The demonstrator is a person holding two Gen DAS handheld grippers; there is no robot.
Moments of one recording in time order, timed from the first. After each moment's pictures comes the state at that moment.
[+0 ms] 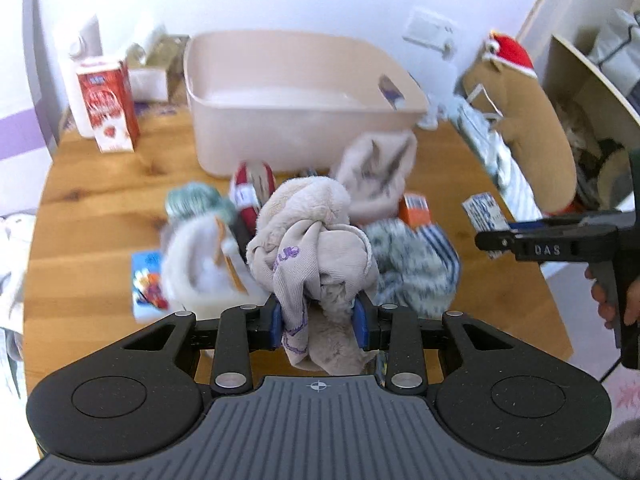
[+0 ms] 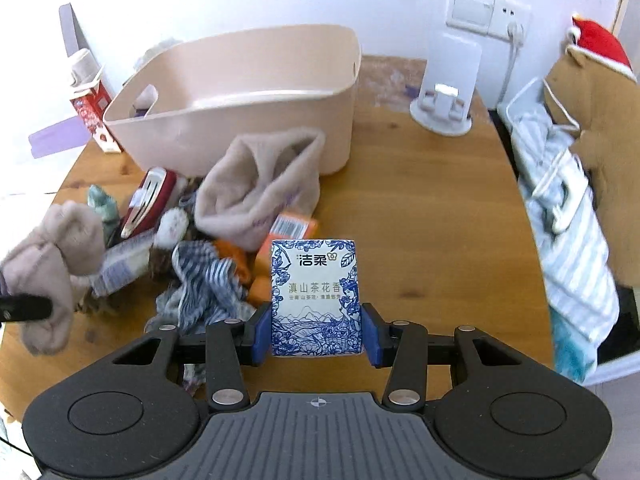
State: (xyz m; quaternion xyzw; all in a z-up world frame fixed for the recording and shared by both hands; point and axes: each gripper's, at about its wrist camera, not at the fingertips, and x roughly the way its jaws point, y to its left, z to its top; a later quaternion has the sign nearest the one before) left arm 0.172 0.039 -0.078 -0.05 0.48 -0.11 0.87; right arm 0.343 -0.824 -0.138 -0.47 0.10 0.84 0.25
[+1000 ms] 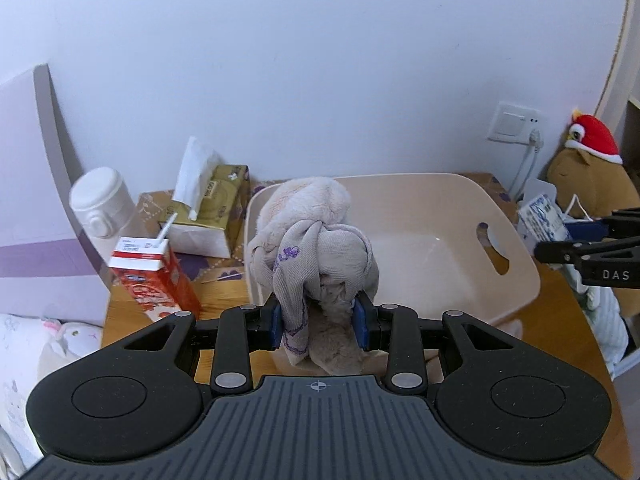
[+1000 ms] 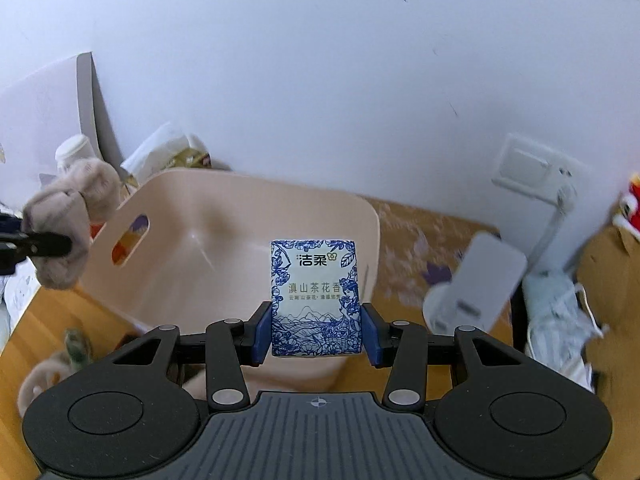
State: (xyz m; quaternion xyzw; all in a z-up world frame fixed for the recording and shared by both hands) left arm 0.341 0.052 -0.032 0.00 0.40 0.03 0.92; right arm 0.204 -0.749 -0.068 -0.40 0.00 0.89 0.22
